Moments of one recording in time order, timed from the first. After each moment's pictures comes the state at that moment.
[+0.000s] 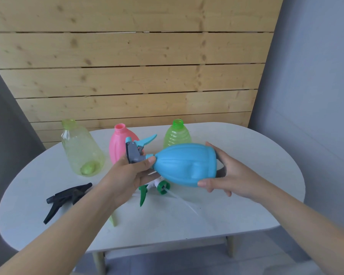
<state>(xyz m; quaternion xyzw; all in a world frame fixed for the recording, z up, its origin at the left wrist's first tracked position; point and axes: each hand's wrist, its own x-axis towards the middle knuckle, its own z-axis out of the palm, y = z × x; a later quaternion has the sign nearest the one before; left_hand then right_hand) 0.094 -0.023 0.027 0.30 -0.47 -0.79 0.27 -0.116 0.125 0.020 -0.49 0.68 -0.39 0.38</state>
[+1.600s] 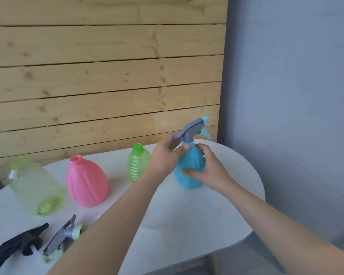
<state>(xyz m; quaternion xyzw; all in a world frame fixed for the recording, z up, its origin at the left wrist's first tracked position) -0.084 0.007 0.052 0.24 -0.74 -0.56 0.30 -0.186 0.110 0.013 -0.42 0.75 -0.48 0.16</state>
